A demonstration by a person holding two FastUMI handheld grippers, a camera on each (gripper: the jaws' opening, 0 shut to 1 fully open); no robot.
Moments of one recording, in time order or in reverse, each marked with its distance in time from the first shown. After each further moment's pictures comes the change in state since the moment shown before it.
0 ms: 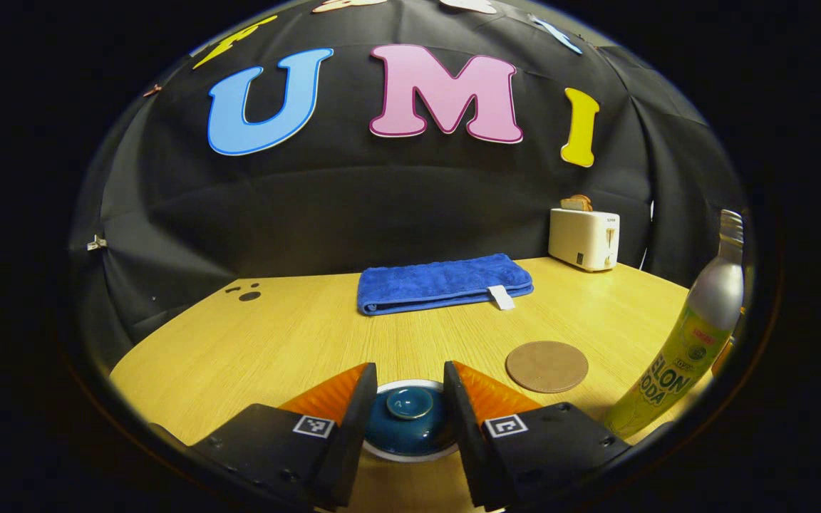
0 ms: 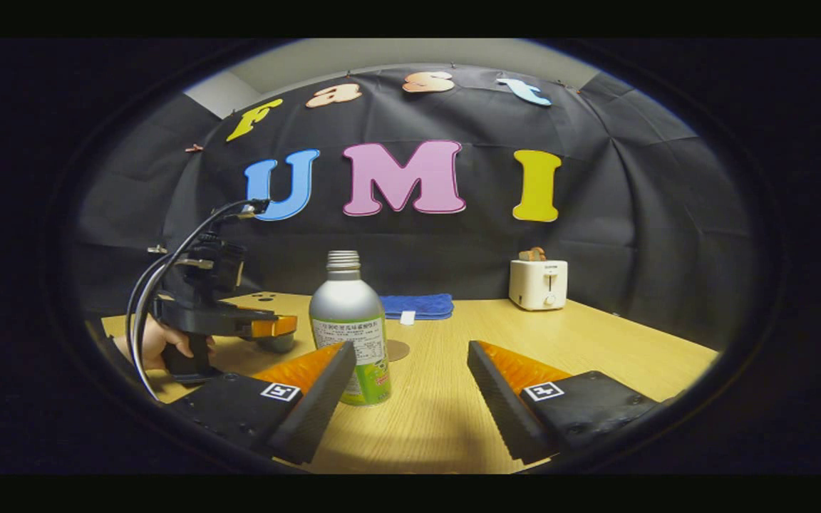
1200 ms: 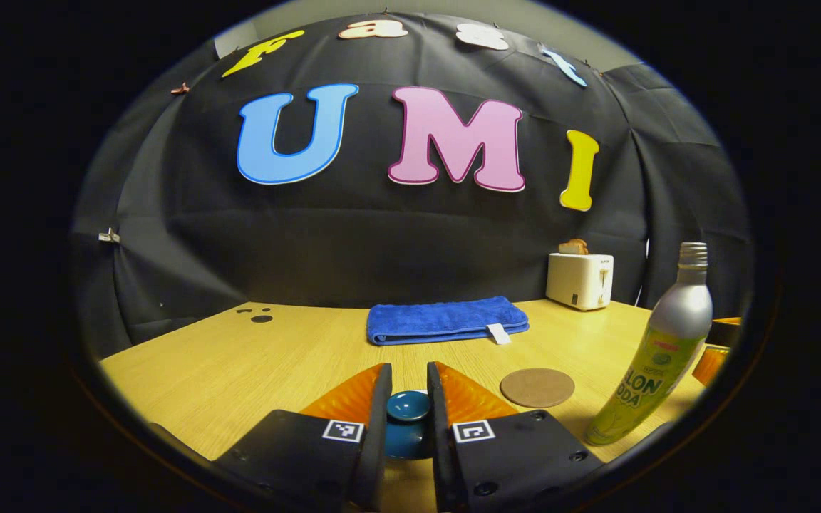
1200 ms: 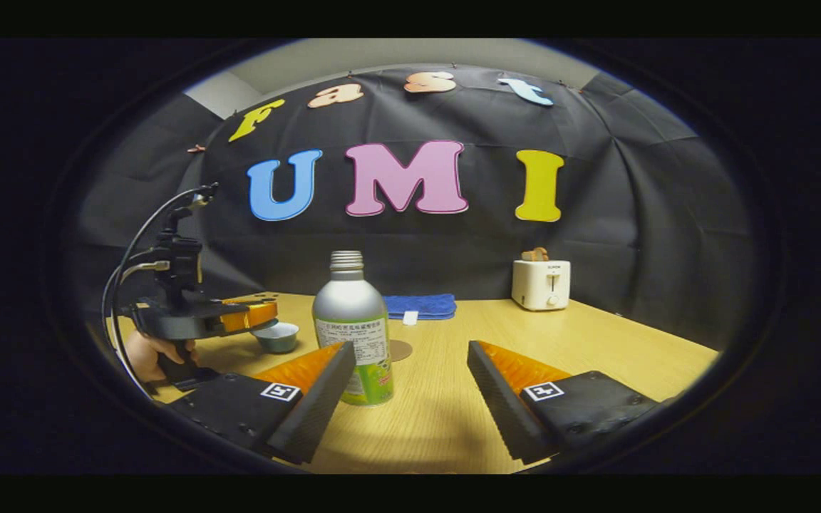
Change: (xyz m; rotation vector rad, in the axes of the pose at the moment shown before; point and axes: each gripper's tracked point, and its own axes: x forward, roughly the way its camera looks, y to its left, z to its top) left arm -0.045 0.017 0.019 -0.049 -0.213 0.010; right arm -0.002 0.005 0.002 0.002 0.001 0.029
